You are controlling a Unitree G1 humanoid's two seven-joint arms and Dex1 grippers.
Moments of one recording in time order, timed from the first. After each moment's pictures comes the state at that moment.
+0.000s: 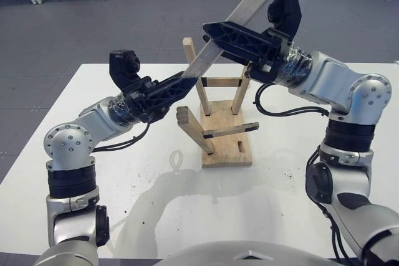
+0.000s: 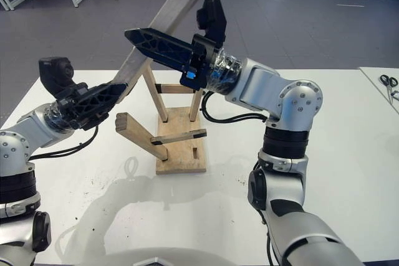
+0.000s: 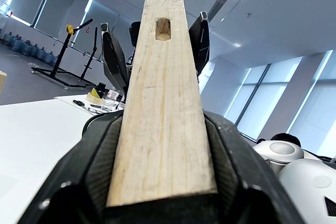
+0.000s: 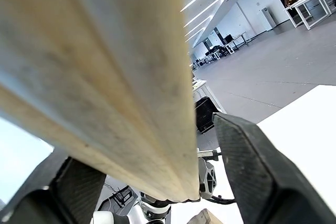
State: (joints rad) left arm -0.41 0.56 0.23 -0.16 -1.38 0.97 -0.86; right arm -0.86 -0.20 -0.22 -0.01 1.56 1.22 0.20
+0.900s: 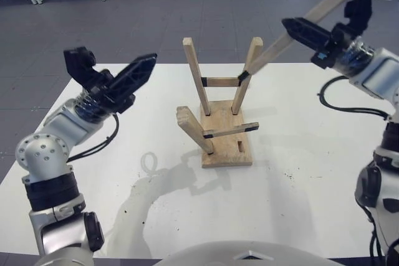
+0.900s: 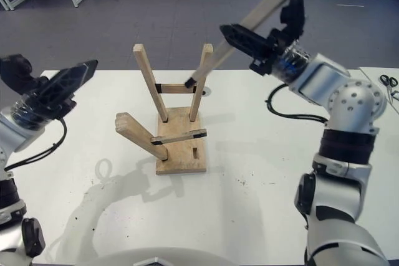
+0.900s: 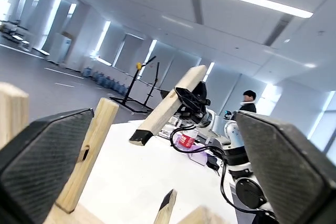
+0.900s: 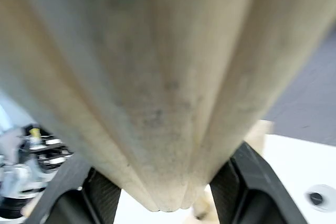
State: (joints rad) left arm -0.27 0.56 0.43 -0.17 -1.28 0.87 -0.74; right arm -0.67 -0.62 -0.24 0.07 1.01 0.86 0.65
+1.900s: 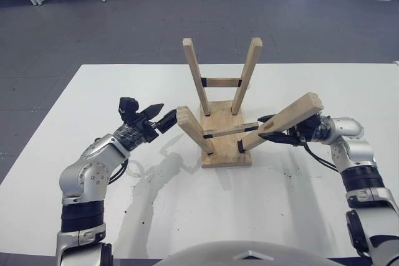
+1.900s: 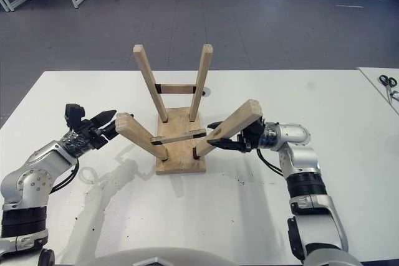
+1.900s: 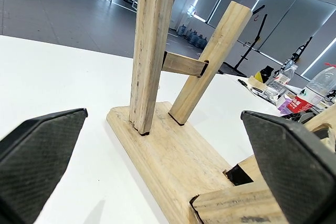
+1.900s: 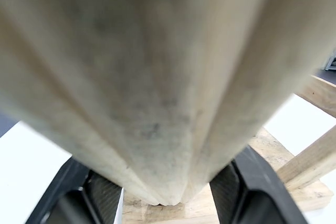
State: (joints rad) left arm -0.11 0.46 0.24 -0.15 -0.81 0.67 -0.58; right arm -0.45 -0.50 0.06 0.45 0.48 -0.07 1.55
